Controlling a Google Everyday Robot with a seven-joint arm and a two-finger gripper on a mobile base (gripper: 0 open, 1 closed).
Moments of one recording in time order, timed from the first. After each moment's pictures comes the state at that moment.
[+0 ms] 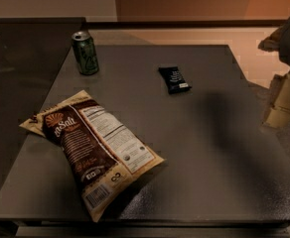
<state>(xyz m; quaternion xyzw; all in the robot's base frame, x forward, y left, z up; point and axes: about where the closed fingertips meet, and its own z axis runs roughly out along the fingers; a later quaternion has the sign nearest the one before) 0.438 -0.217 0.976 -0.60 0.78 -0.03 0.16</state>
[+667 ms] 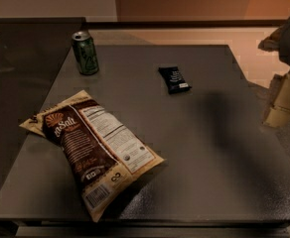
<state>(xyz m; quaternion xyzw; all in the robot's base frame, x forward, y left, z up) 0.439 -0.216 0.976 -0.60 0.78 -0.03 0.16</state>
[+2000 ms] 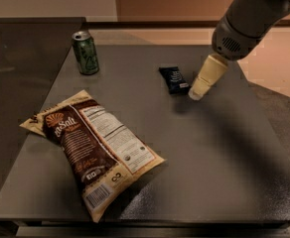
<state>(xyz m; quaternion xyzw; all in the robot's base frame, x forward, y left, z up) 0.561 -0.163 0.926 -0.47 0.86 0.00 0.19</state>
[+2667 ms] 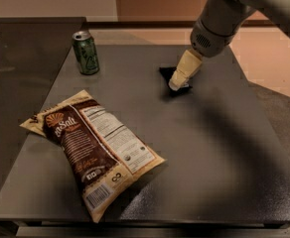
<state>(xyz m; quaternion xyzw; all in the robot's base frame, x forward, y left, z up) 0.608 -0.140 0.903 -0.40 0.90 -0.01 0.17</state>
